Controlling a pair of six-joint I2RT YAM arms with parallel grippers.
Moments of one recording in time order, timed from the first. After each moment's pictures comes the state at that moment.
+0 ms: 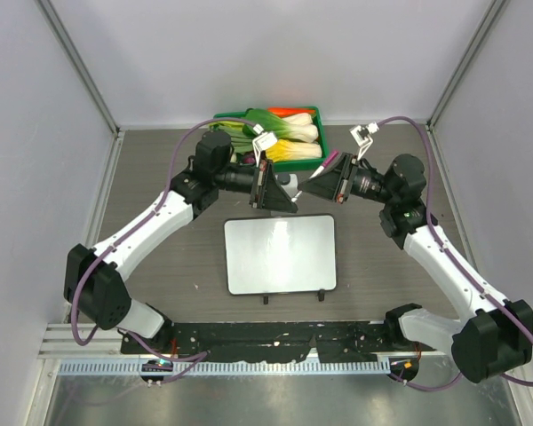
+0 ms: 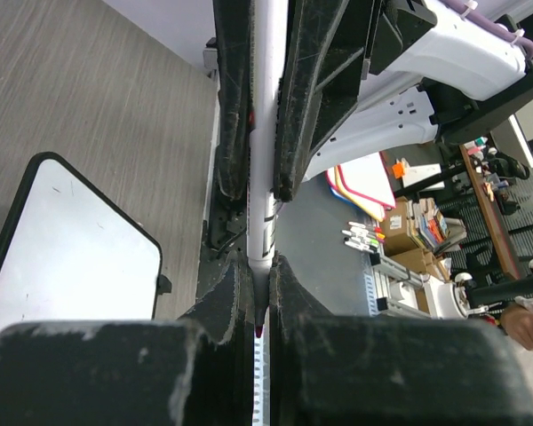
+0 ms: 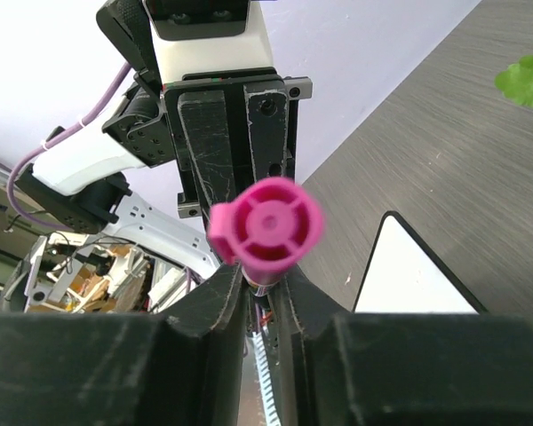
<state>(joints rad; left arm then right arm) -0.59 1.48 1.28 -0.06 1.09 -0.54 0.31 1.12 0.89 0.38 -0.94 0.89</state>
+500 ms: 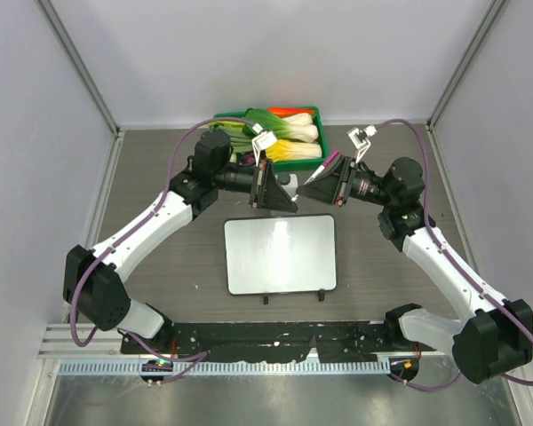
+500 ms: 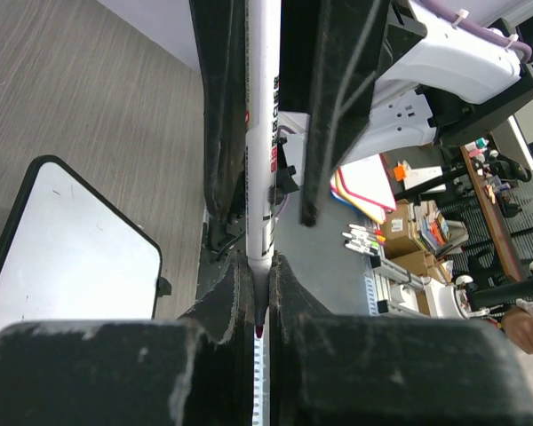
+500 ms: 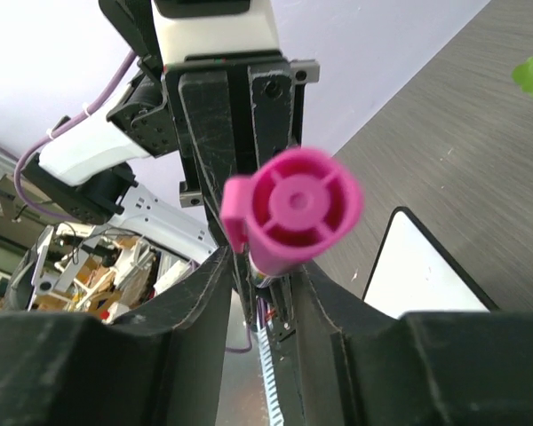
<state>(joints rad) -0.59 1.47 1.28 -0.05 1.09 -0.55 0.32 1.11 0.86 0.42 -0.95 0.92</state>
